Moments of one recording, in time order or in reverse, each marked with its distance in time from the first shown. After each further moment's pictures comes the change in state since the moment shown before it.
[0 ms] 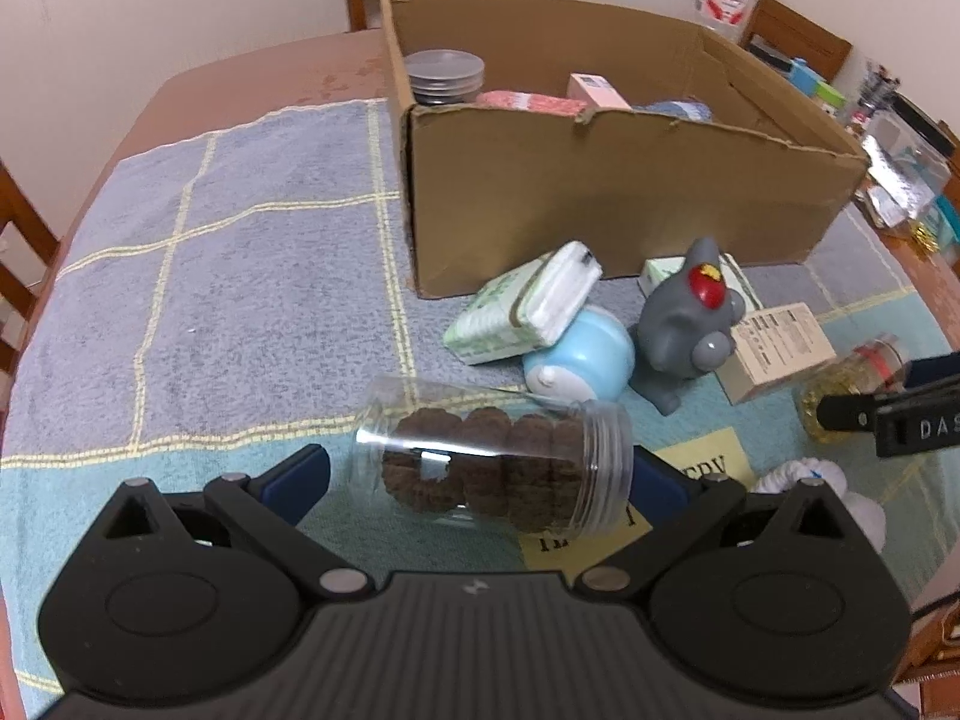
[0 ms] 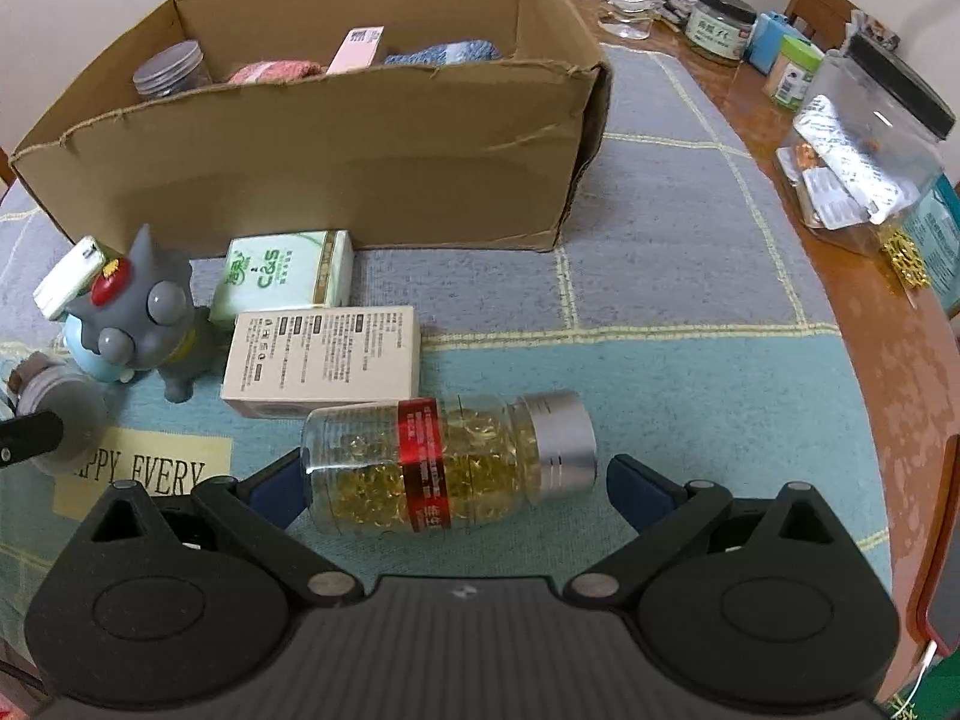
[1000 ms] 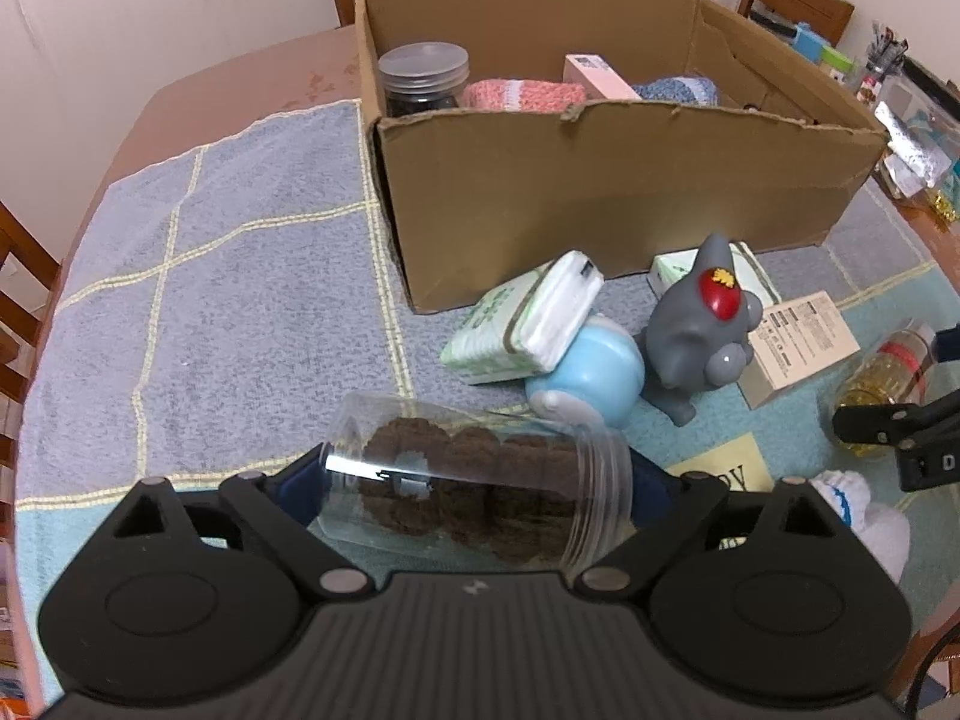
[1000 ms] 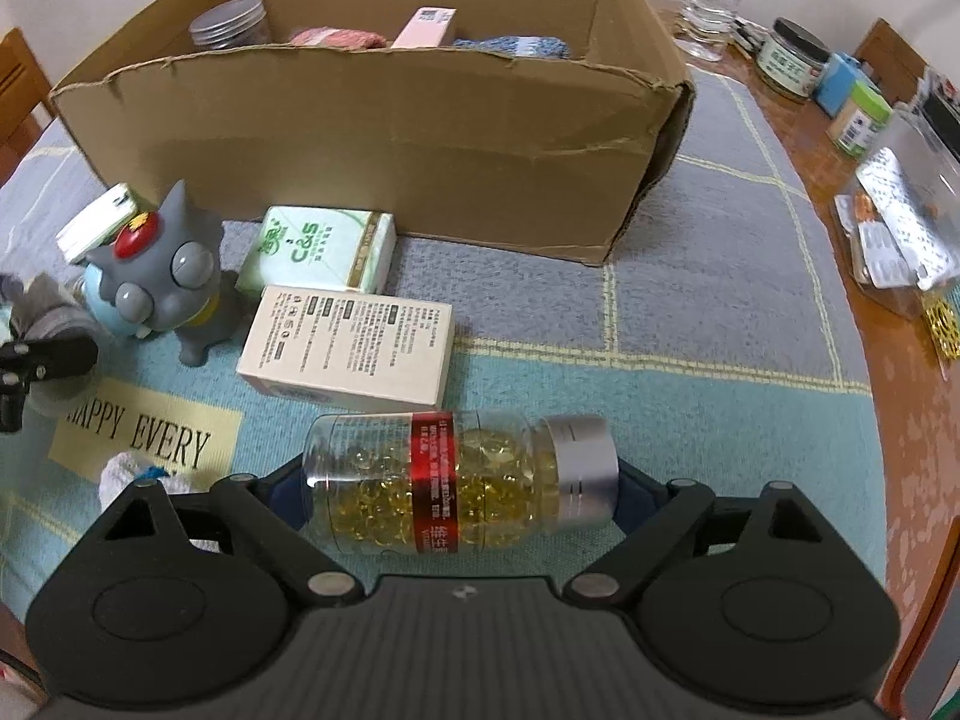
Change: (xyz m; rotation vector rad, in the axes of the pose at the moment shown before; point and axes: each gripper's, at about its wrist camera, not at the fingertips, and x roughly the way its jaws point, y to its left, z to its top) left arm 0.011 -0.010 0.017 0.067 0.054 0.046; right arm 0.007 0.006 0.006 -0.157 0.025 0.049
